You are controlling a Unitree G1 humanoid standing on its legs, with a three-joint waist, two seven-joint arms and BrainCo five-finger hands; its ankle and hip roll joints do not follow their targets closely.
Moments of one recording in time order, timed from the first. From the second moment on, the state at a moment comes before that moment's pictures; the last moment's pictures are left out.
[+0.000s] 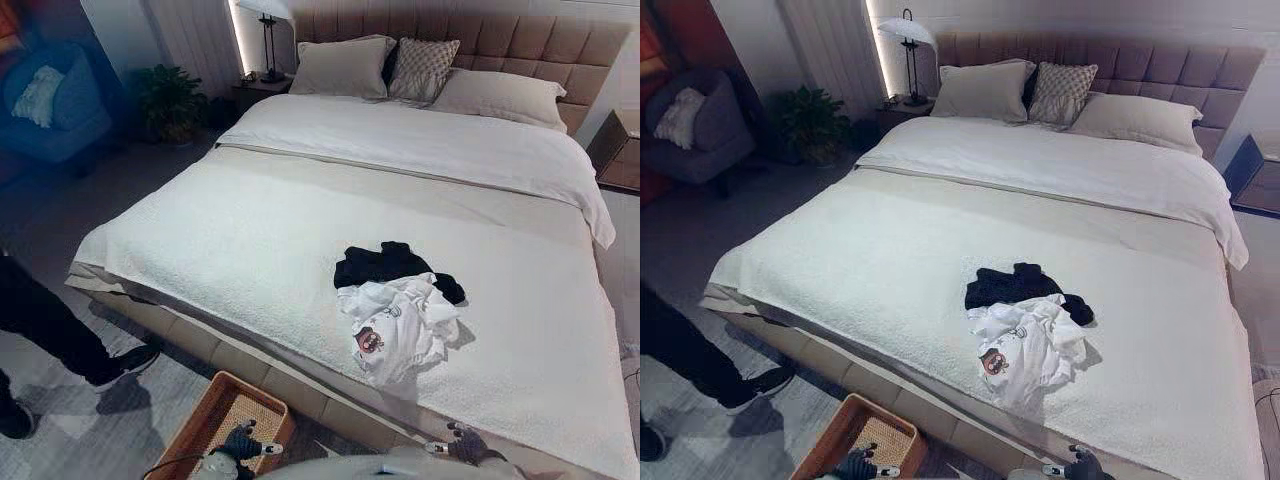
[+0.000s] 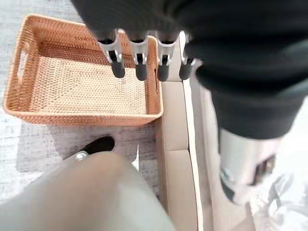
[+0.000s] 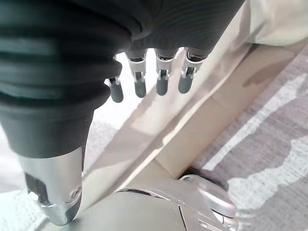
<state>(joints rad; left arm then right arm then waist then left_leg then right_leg) -0.01 0.20 -0.29 1.23 0.10 -0.10 0.06 0.04 -0.25 0.19 1.19 -0.09 -0.08 -0.09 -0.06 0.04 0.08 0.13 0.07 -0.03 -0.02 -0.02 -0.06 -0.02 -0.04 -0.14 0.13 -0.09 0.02</state>
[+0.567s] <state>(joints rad) -0.01 0.20 -0.29 1.22 0.10 -0.10 0.06 0.03 -0.26 0.20 1.12 -0.09 -0.08 -0.14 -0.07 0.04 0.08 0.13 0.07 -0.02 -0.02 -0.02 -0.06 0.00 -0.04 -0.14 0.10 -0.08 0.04</state>
